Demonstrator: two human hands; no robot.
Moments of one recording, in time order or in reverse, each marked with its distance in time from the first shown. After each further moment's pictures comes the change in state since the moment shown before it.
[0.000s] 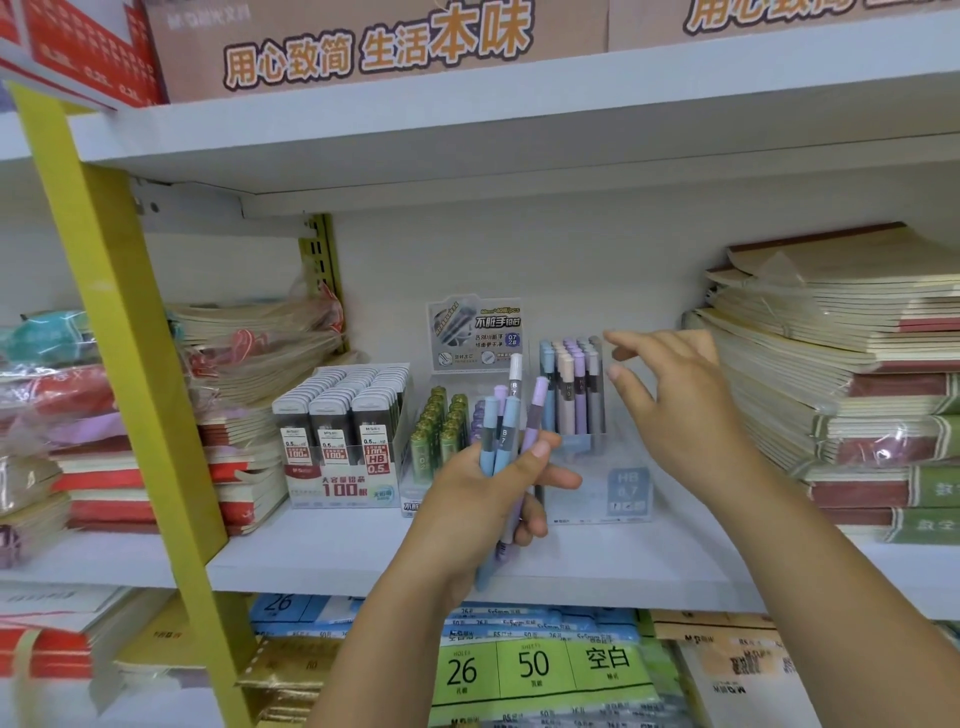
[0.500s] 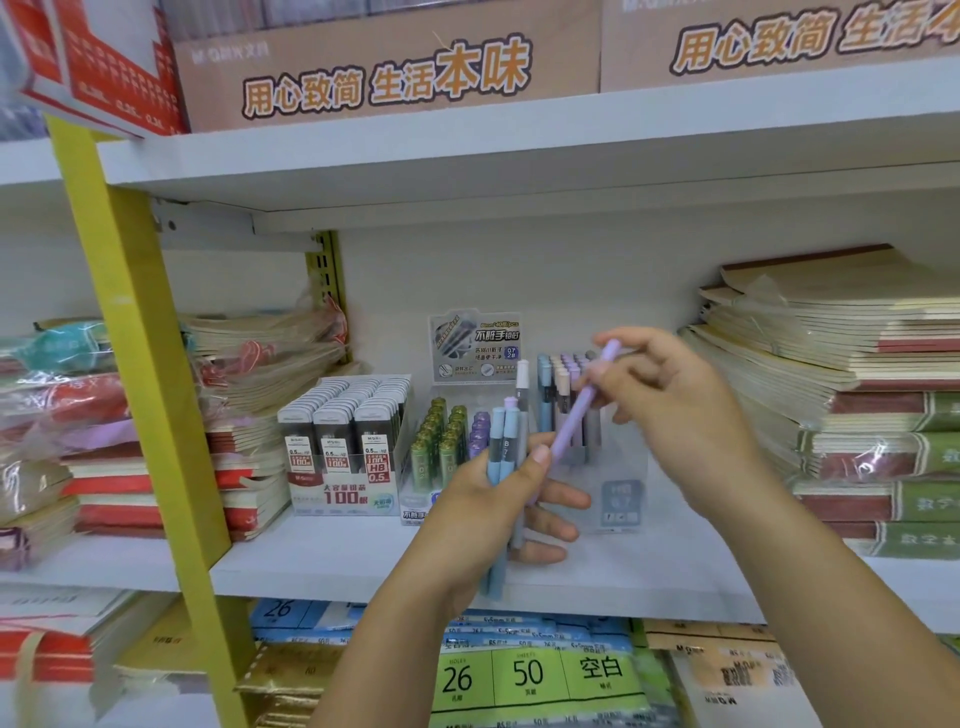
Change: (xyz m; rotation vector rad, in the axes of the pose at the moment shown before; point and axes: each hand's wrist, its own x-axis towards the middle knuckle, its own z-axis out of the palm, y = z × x) left_hand -0.004 0.006 0.008 -0.036 -0.072 -0.026; right_hand -0.006 -0.040 -0.027 0.812 -0.076 0.221
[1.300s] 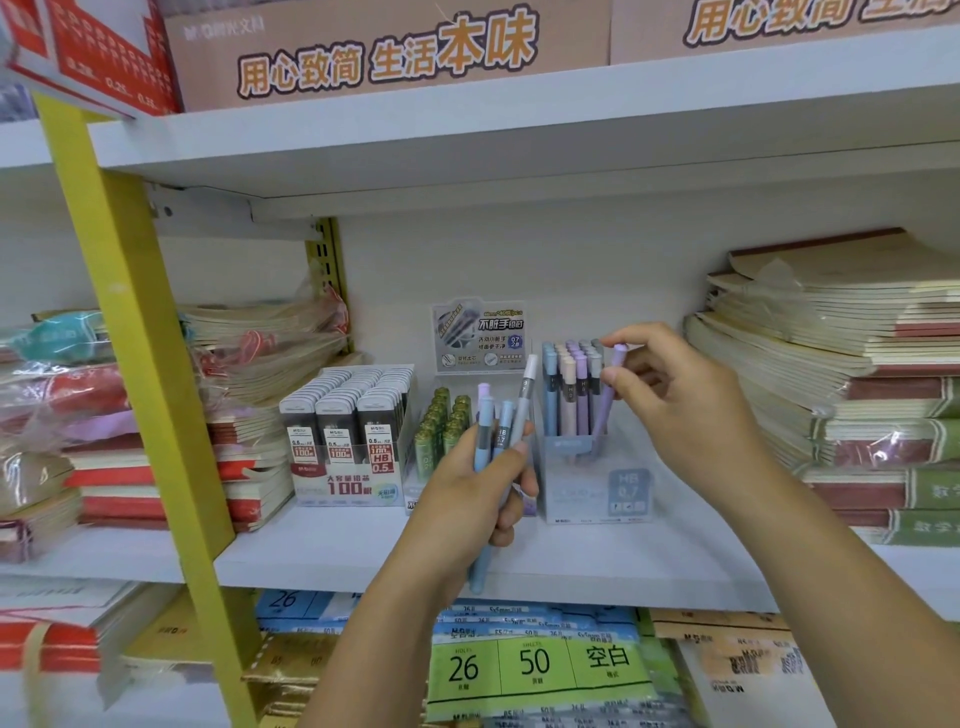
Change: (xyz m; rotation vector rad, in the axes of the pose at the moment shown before) left_hand 0.007 -0.012 -0.018 0.026 0.148 0.053; right_hand 0.009 0.030 -0.011 -0.506 0.025 -0.220
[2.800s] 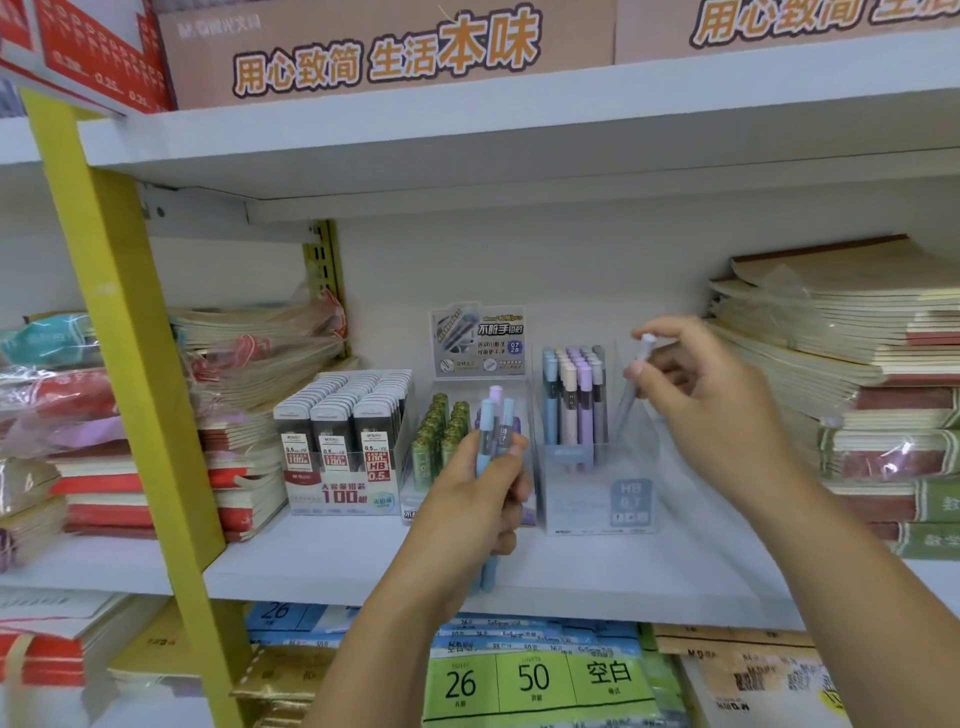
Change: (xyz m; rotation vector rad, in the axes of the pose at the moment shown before) left_hand -0.001 0.004 0.003 -0.062 0.009 -0.050; right_hand 0.004 0.006 -0.009 0.078 0.056 0.087
